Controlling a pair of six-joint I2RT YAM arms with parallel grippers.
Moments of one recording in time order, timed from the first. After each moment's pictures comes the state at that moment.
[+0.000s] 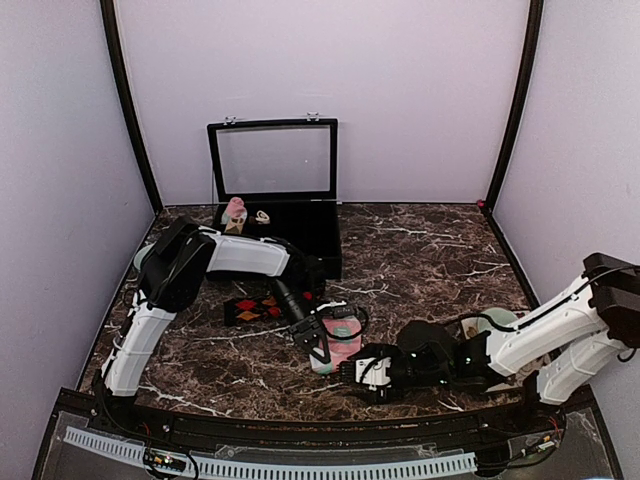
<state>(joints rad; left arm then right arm) -0.79 2.43 1.77 -1.15 1.02 0.65 1.25 1.44 0.42 0.41 0.01 -0.49</state>
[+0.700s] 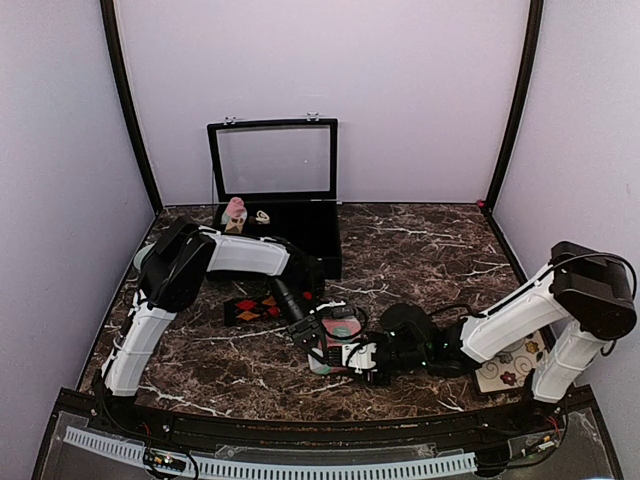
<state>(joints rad) -0.79 2.43 1.78 -1.19 1.01 0.67 1.12 1.65 0.55 0.44 -0.13 -0.58</state>
